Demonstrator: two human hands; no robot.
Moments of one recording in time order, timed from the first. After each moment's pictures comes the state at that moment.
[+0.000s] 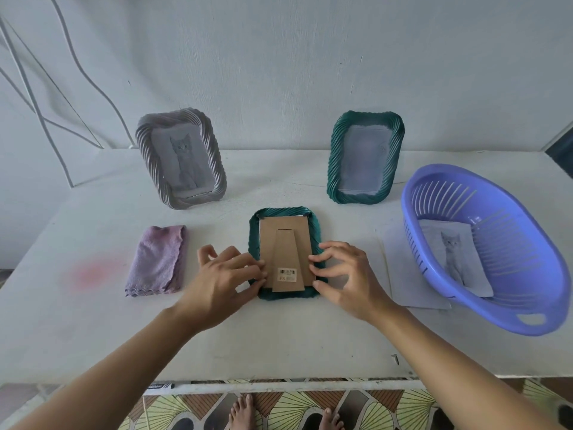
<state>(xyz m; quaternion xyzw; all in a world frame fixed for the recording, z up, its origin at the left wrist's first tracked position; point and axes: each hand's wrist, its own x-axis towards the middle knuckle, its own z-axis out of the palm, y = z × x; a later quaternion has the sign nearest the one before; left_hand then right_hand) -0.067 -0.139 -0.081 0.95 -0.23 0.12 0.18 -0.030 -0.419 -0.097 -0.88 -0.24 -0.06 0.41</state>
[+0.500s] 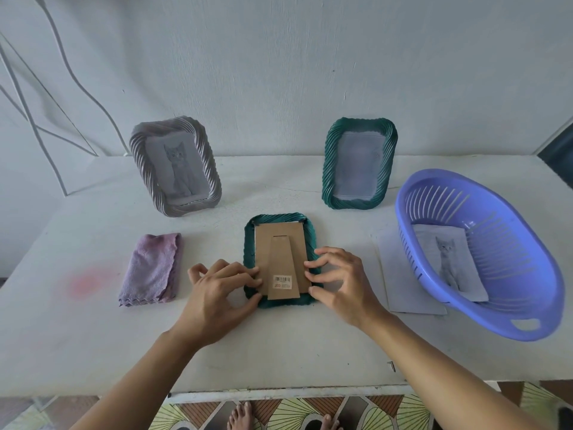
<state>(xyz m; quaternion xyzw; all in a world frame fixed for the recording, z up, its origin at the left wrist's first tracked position) -0.077 -0.145 -0.088 0.95 -0.14 0.11 0.27 -0.032 -0.413 -0.097 -0.87 -0.19 -0.06 0.46</state>
